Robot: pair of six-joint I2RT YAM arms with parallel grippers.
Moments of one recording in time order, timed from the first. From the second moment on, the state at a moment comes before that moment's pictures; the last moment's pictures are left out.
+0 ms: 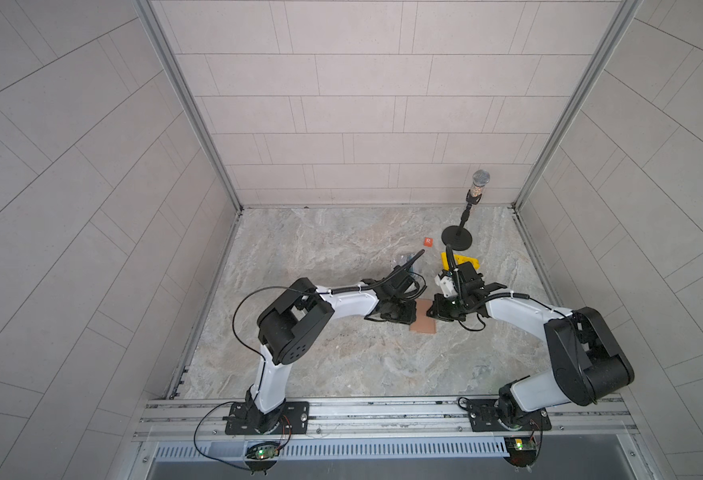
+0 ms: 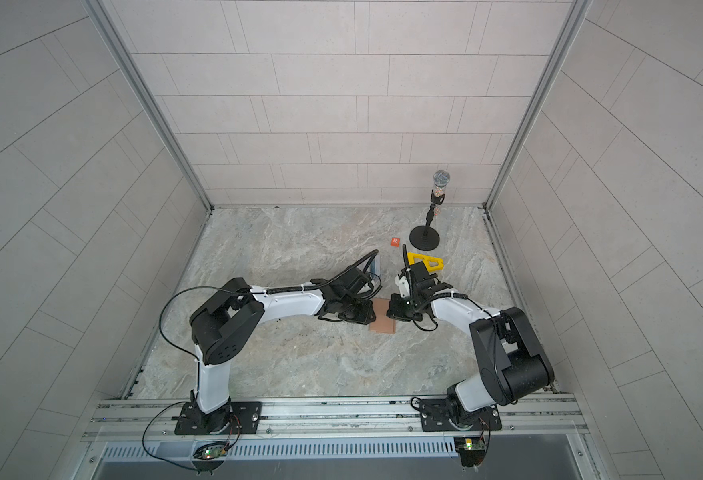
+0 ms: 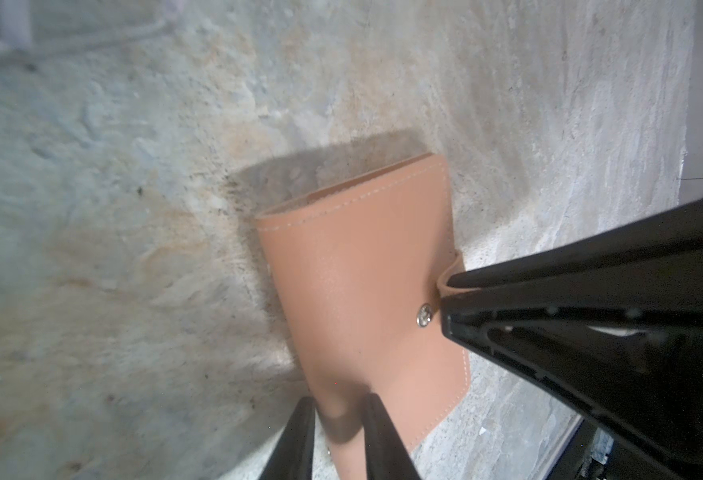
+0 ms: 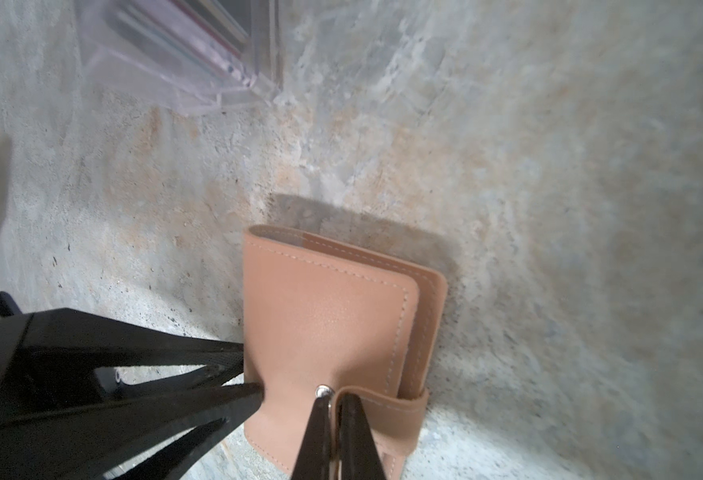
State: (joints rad) left arm -0.88 1.98 1.23 -0.28 0.31 -0.61; right arm 0.28 1.47 0.71 -0.38 -0.39 0.43
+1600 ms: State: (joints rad) left arm -0.89 1.91 1.22 -0.34 0.29 -0.56; right arm 0.29 1.47 0.67 -0.29 -0.42 0.45
